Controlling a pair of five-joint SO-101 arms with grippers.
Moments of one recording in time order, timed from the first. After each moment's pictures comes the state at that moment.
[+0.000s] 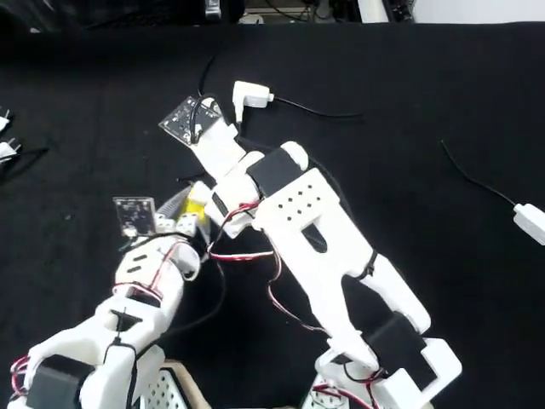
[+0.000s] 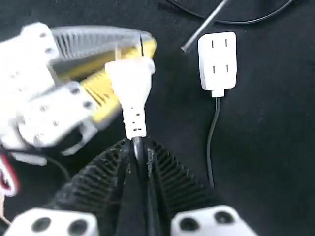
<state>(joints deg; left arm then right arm) 10.7 -26.6 95.4 -45.7 19.1 -34.9 -9.1 7.7 81.5 12.9</state>
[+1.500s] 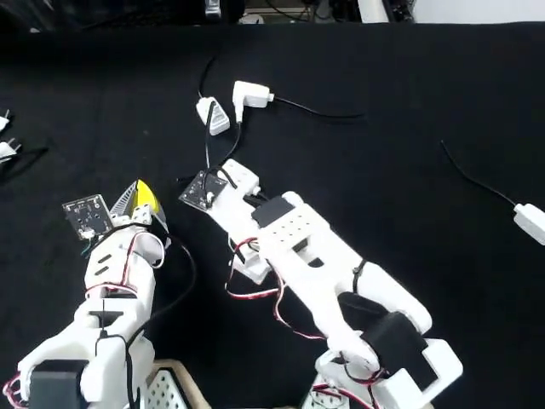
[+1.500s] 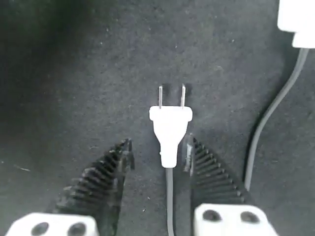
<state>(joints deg) -5.0 -26.6 95.4 -45.7 19.1 -35.2 -9.1 40.8 60.8 22.8</state>
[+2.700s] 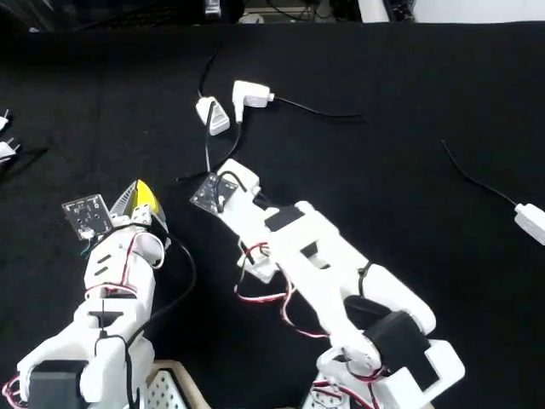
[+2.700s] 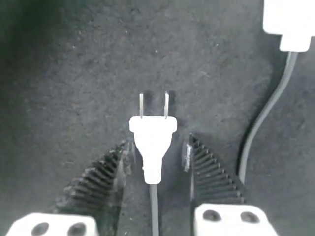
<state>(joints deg) -5.0 -26.6 95.4 -45.7 19.1 -32.0 -9.1 48.0 49.9 26.3</state>
